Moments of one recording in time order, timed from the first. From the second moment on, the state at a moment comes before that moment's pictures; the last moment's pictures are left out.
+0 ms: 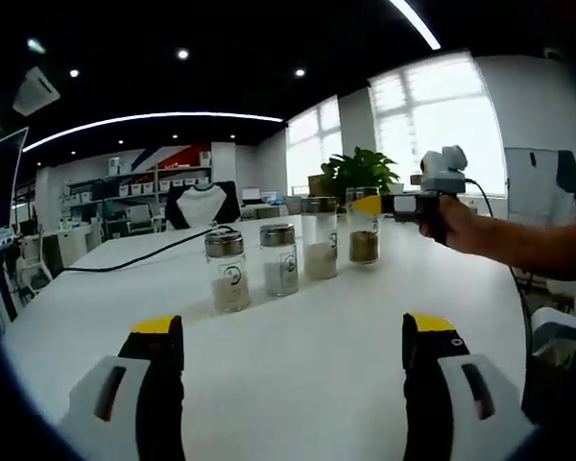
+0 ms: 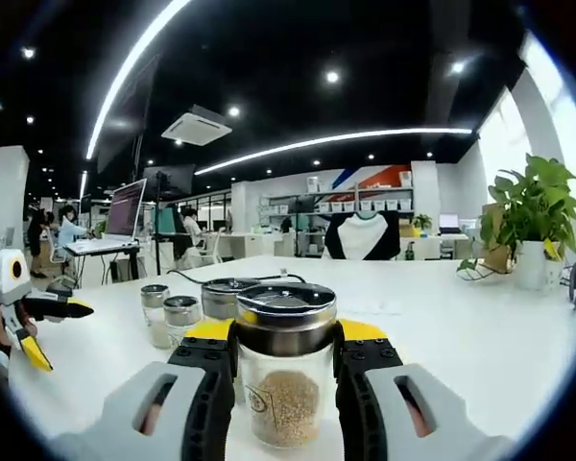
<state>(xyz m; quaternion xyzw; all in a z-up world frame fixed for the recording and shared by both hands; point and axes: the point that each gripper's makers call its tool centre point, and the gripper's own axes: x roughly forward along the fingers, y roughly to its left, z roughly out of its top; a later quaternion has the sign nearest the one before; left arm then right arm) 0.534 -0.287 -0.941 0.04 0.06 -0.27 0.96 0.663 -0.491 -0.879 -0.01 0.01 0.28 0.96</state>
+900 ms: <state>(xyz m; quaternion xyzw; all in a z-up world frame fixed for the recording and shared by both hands) 0.540 -0.288 -0.949 0.04 0.07 -0.27 0.96 0.685 -0.503 -0.889 -0.01 0.00 0.30 0.95</state>
